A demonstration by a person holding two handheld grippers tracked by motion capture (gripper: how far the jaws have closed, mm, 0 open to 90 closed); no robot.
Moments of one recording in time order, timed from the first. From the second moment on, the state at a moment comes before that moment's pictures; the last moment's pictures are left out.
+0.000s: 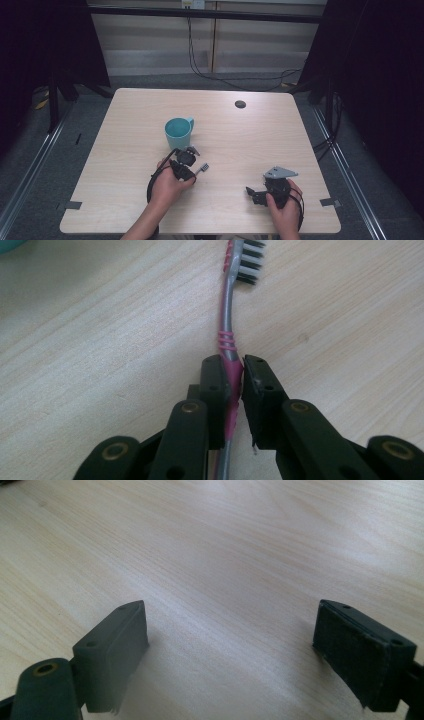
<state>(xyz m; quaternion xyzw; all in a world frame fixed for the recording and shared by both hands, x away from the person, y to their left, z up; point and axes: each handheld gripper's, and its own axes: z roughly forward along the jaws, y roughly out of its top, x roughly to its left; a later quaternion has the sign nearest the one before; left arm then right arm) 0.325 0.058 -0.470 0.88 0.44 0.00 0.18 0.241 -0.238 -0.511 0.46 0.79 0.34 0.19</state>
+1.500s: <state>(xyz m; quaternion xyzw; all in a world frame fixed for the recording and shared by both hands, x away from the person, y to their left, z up) 0.347 0.114 -0.406 0.81 0.44 -0.04 0.39 0.241 -0.238 -0.511 0.46 0.79 0.35 0.19</state>
